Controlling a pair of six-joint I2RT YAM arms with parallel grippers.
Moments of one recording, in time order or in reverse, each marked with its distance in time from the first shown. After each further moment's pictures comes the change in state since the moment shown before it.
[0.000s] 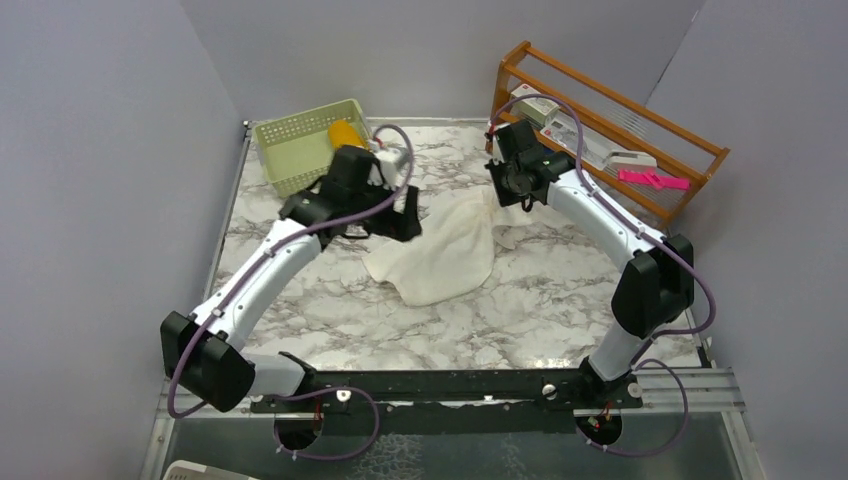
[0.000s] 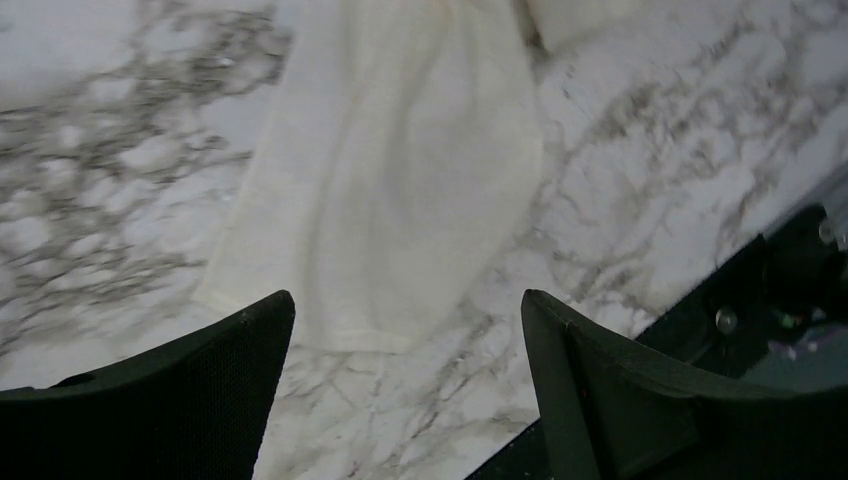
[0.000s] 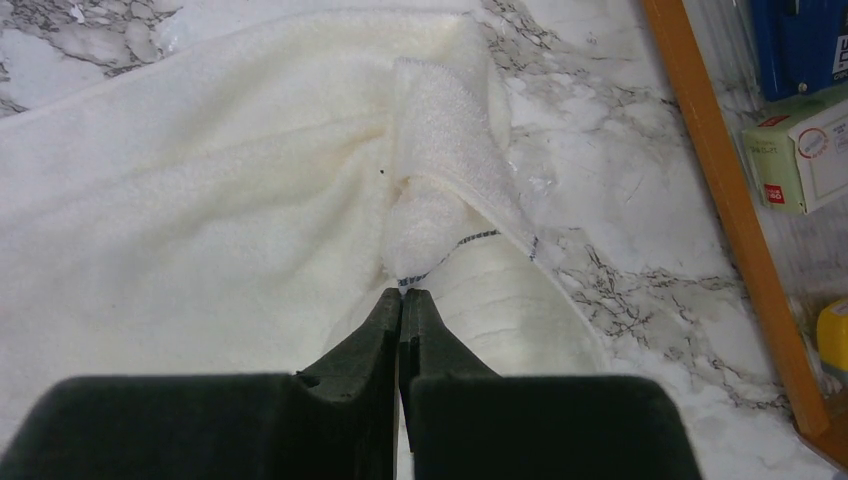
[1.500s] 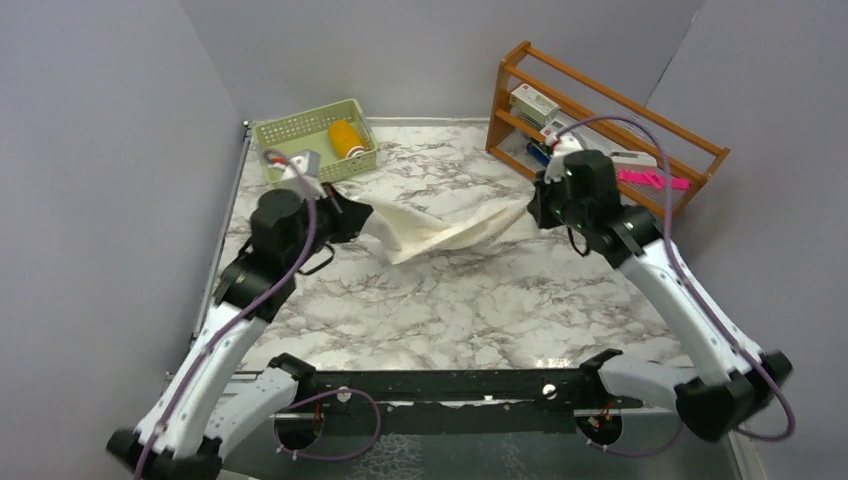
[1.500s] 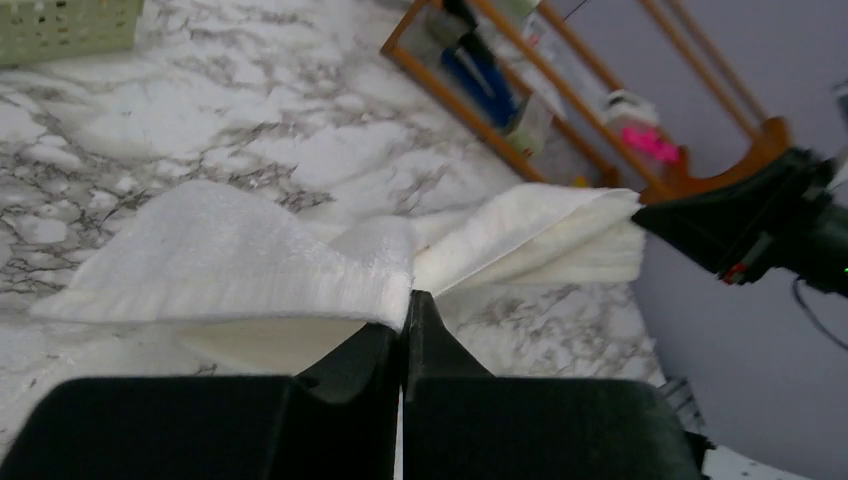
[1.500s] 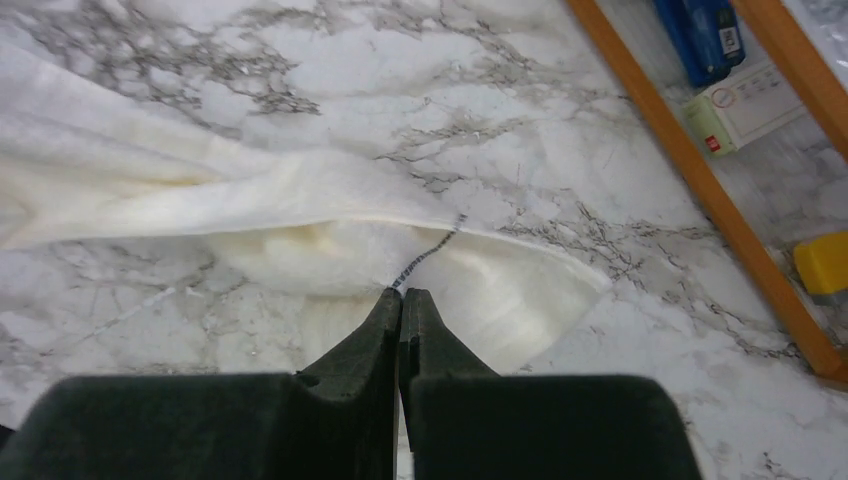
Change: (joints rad) left arm -0.099 -0.393 -0.352 0.359 -0.191 -0.405; right arm -0.016 -0.485 -0.272 0.051 -0.056 0.070
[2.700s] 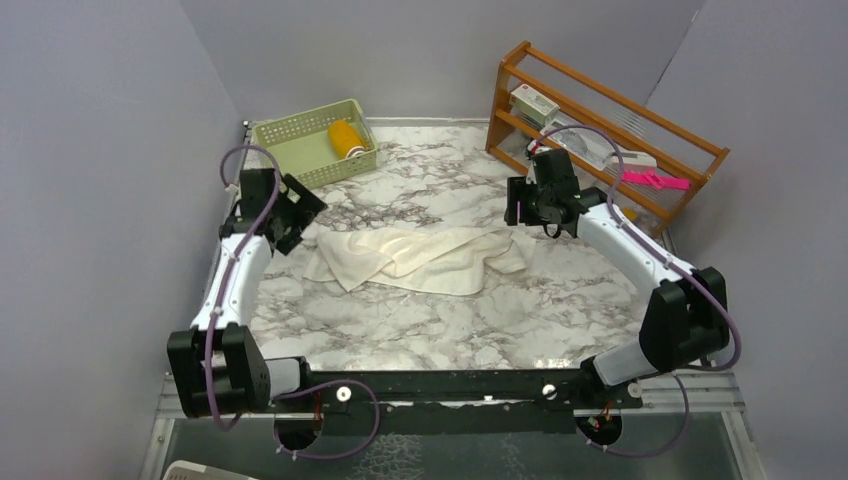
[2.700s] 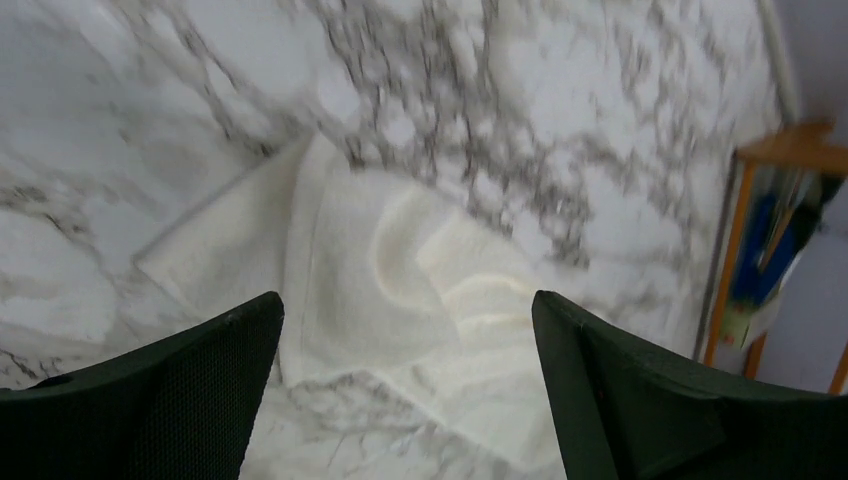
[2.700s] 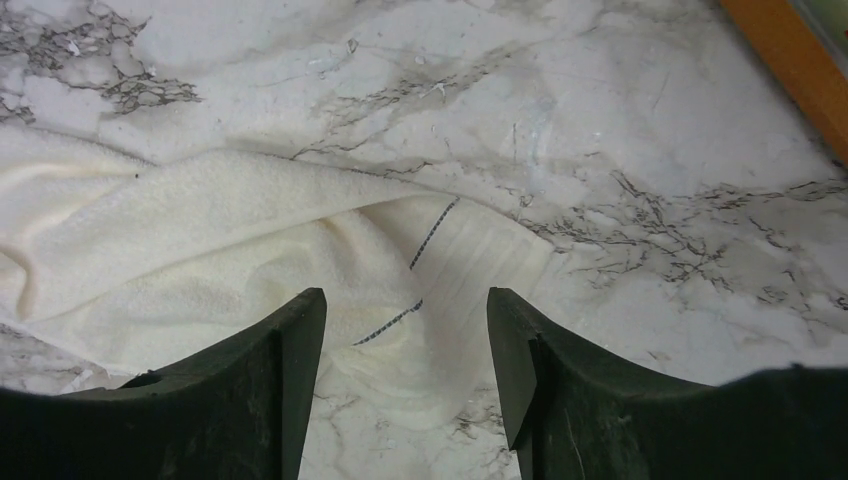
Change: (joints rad) left arm 0.552 0.388 0.062 -0.192 -0.032 -0.262; right arm -0.108 0.304 -0.107 0.183 -0.063 0.112
